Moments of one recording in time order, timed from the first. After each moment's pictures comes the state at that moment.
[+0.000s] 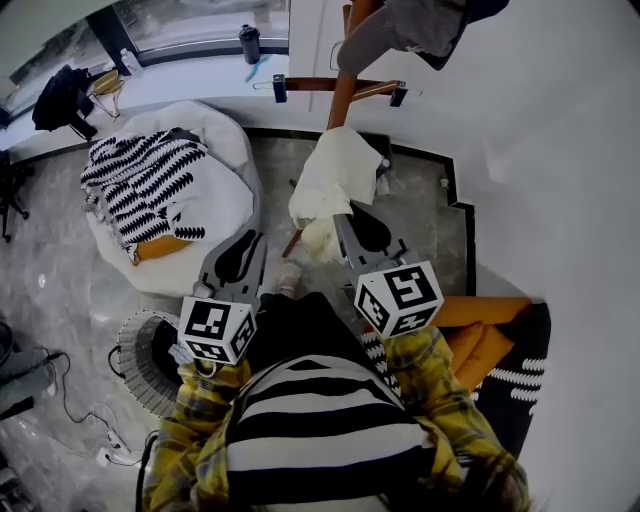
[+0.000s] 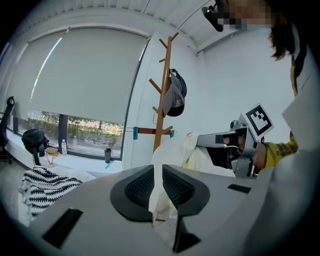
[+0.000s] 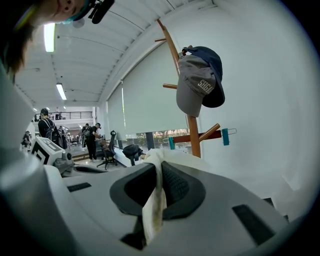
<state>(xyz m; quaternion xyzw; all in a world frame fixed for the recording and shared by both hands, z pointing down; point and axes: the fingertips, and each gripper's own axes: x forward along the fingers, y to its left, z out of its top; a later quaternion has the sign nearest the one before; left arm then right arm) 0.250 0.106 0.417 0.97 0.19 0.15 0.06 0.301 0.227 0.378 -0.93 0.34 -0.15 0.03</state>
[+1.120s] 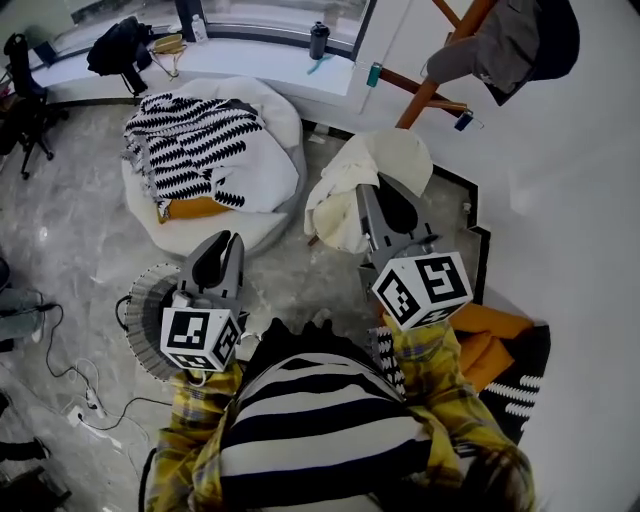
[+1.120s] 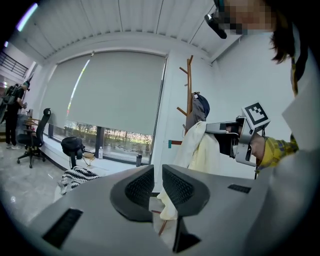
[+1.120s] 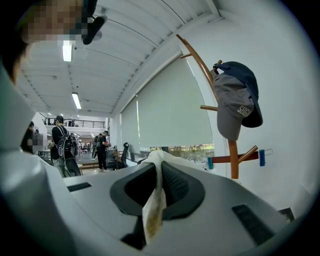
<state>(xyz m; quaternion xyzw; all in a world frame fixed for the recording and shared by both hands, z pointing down) 0.116 -0.030 0.377 0.99 0.05 0.11 0.07 0.230 0.129 0.289 -0.91 0.40 -0.07 0.05</state>
